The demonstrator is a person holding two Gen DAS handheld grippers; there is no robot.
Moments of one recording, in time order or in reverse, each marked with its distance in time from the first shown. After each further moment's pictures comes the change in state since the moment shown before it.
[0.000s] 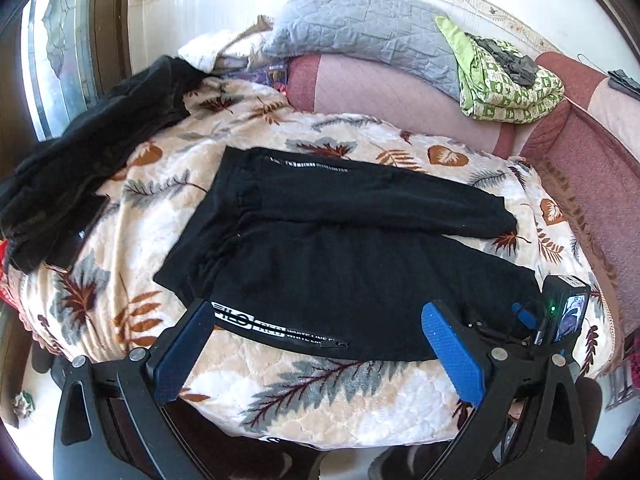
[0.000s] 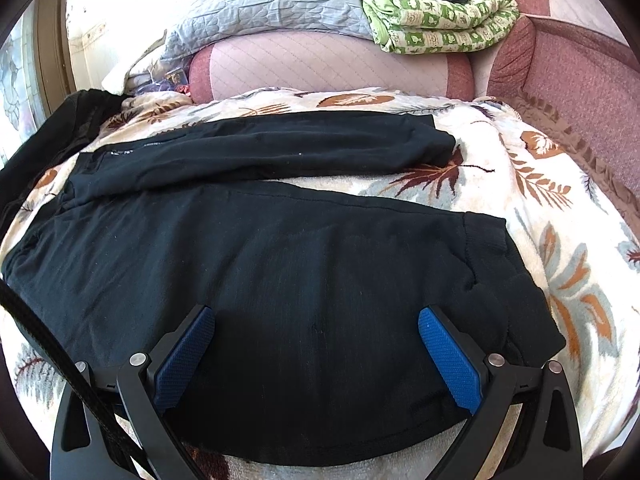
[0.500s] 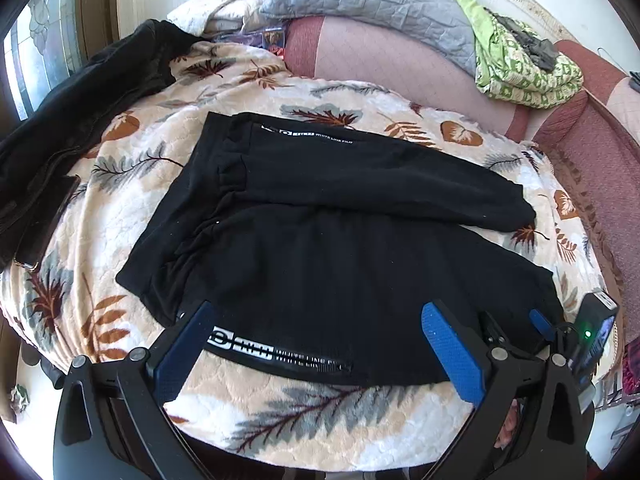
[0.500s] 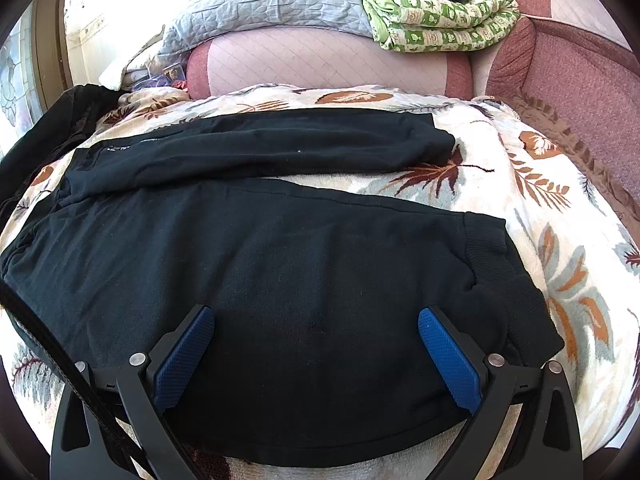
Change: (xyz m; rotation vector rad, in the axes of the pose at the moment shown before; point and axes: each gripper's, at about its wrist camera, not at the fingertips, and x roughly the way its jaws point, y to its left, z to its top) left arm 0.062 -0.001 0.014 -0.024 0.113 -0.010; right arm 0.009 0.002 -0.001 -0.008 0.014 -0.011
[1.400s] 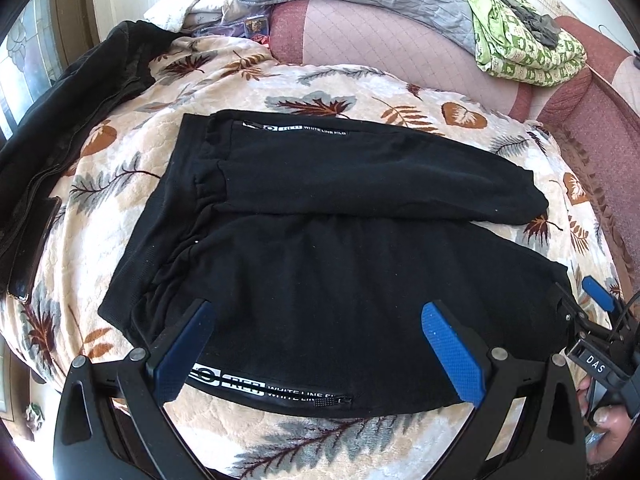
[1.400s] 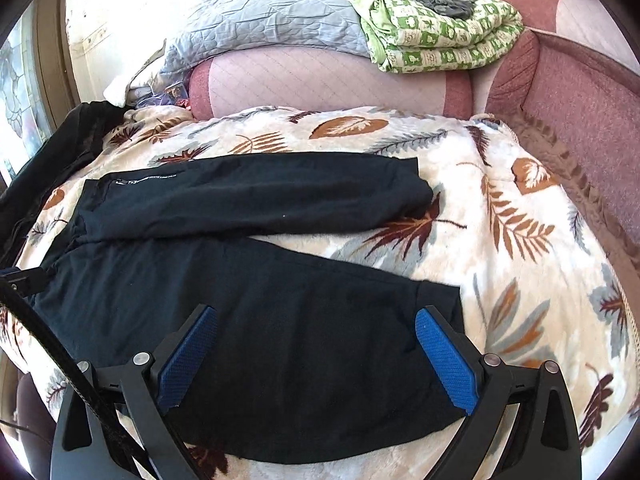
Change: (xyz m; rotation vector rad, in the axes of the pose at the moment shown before) left arm 0.031 -0.008 0.025 0.062 0.062 0.009; right arm -0.037 -0.022 0.053 -0.020 0.005 0.026
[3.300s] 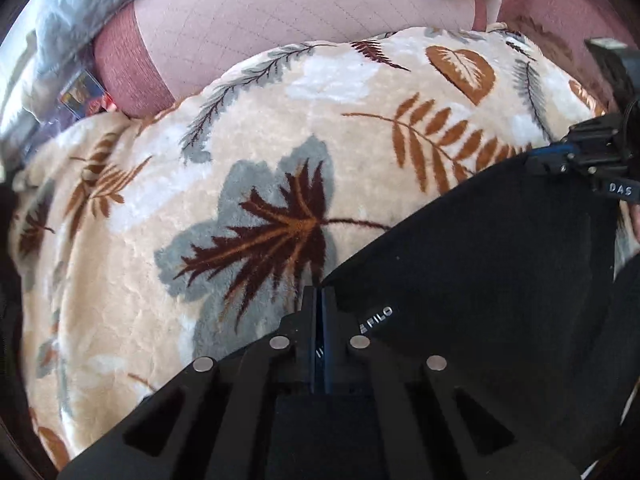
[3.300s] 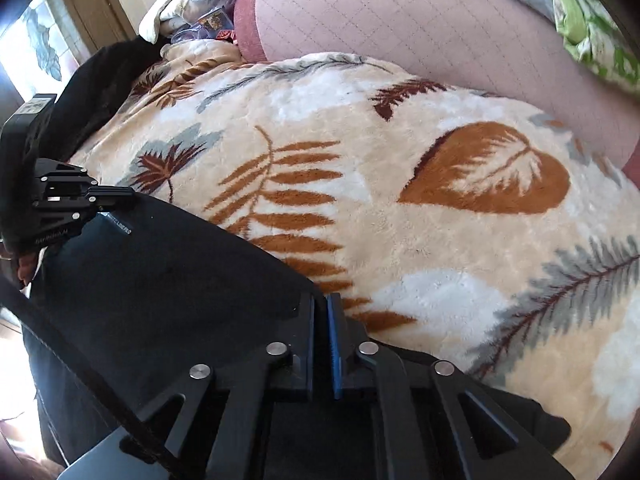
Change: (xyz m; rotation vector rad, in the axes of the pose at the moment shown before) left arm 0.195 -0.015 0.201 0.555 0.128 -0.100; right arm 0.236 0.009 0.176 -0.250 0.315 0.357
